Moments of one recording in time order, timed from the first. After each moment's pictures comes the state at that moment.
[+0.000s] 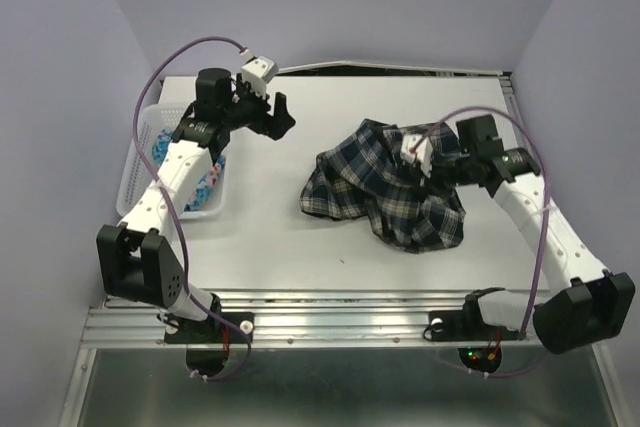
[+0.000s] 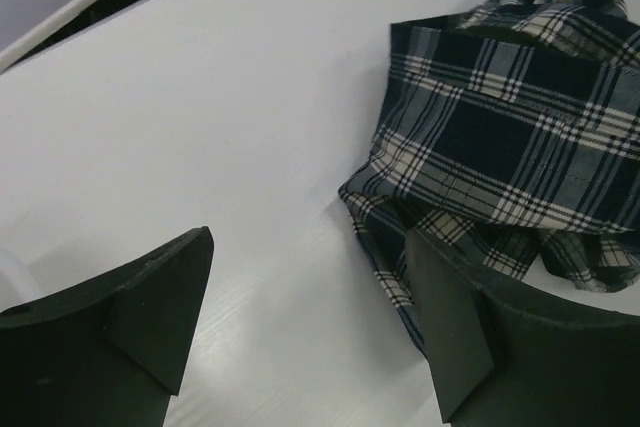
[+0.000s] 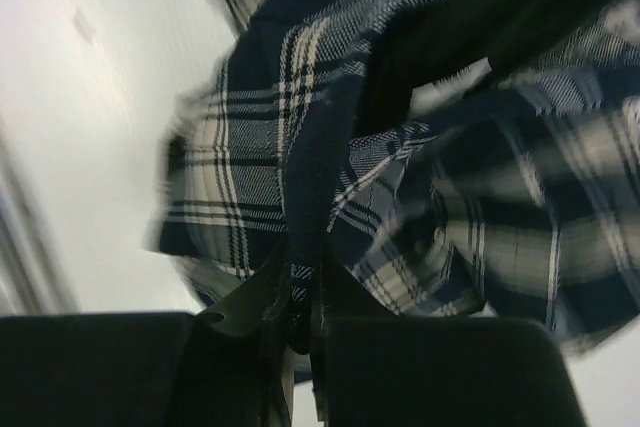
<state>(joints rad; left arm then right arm) -0.22 1.48 1.35 -0.28 0.47 0.08 0.24 1.28 1.29 -0.93 -0.68 -0.85</state>
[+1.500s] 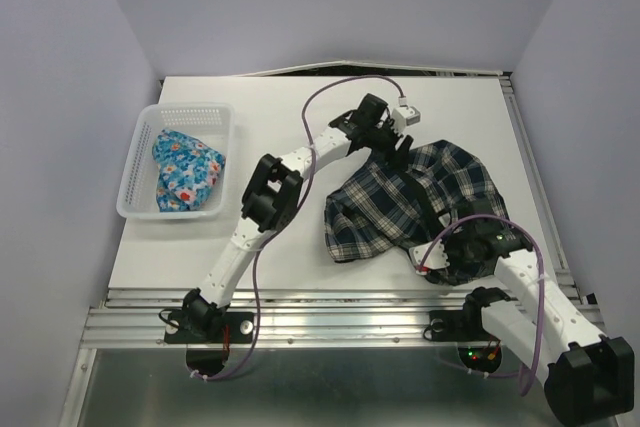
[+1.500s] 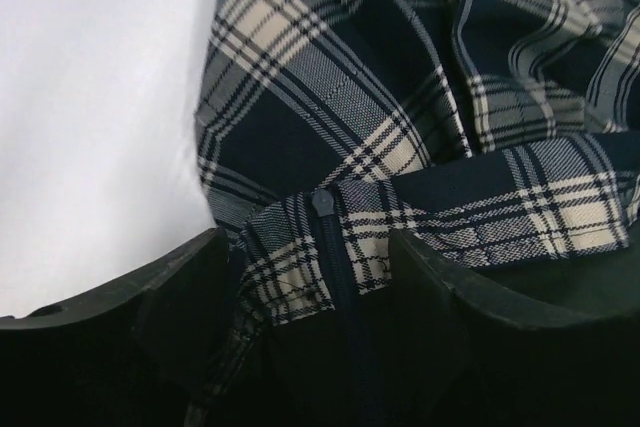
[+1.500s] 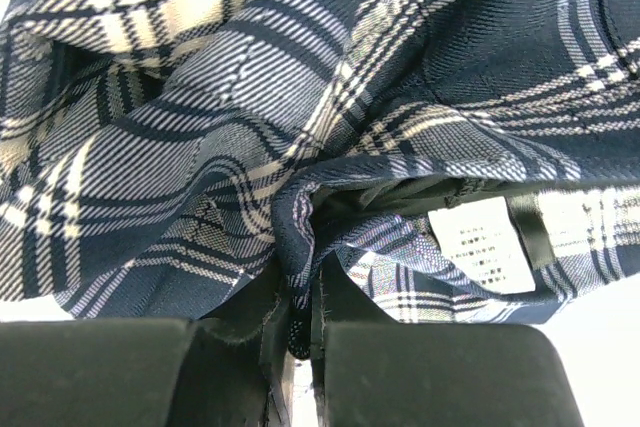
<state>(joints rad) -0.71 2.55 2.27 -0.40 0.57 0.06 0.21 0.81 0.46 -0.84 -0.11 -1.64</state>
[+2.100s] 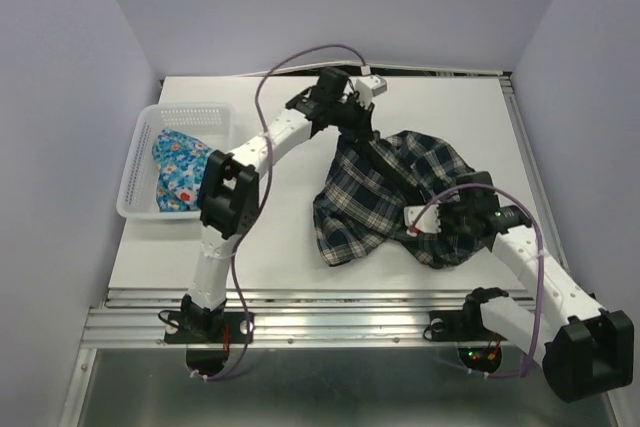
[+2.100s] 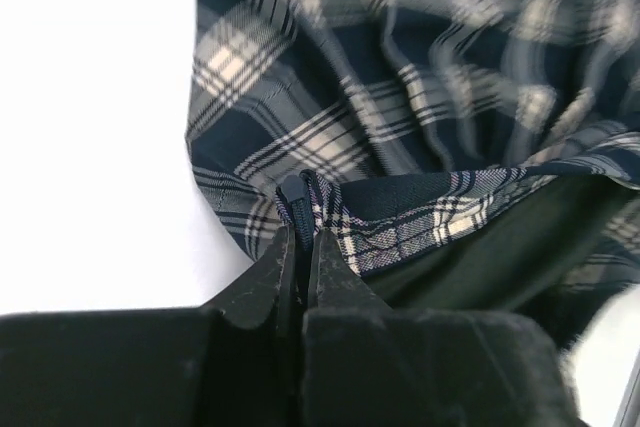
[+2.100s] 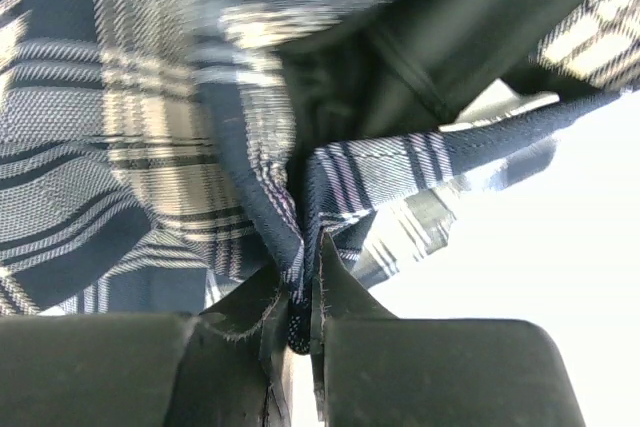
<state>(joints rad) -0.61 2.23 1.97 -0.45 0.54 0.08 0.22 0.91 0.58 -0.72 -0.12 -1.49</state>
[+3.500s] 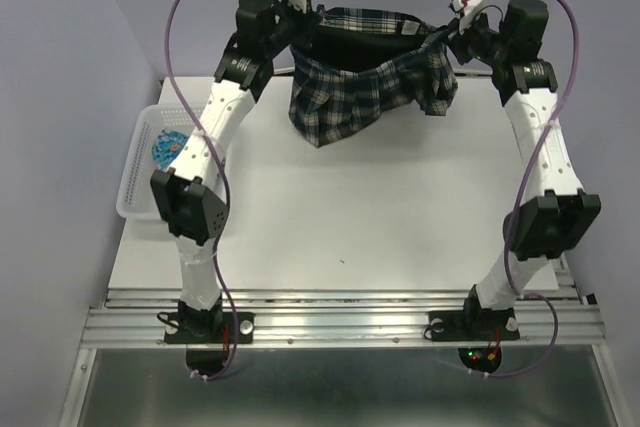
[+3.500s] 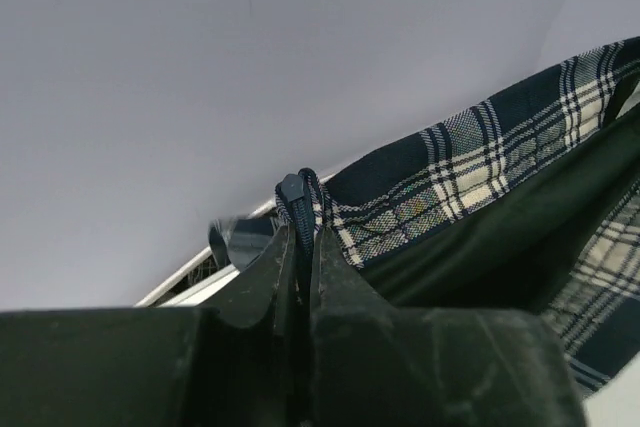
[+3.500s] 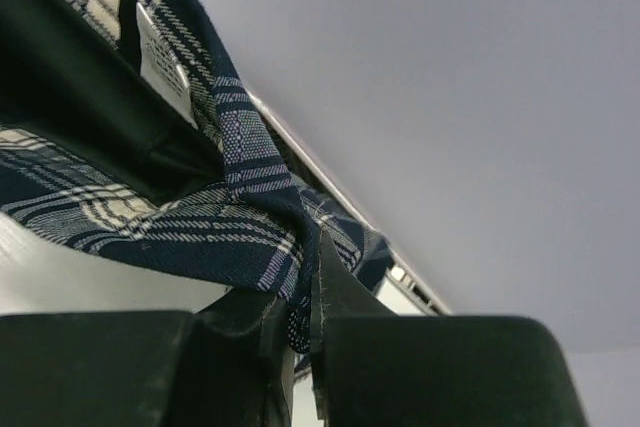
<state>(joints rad) -0.37 2.04 2.29 -0.26 0.22 0.04 0.01 1.83 2.05 -0.43 -0.47 -0.54</state>
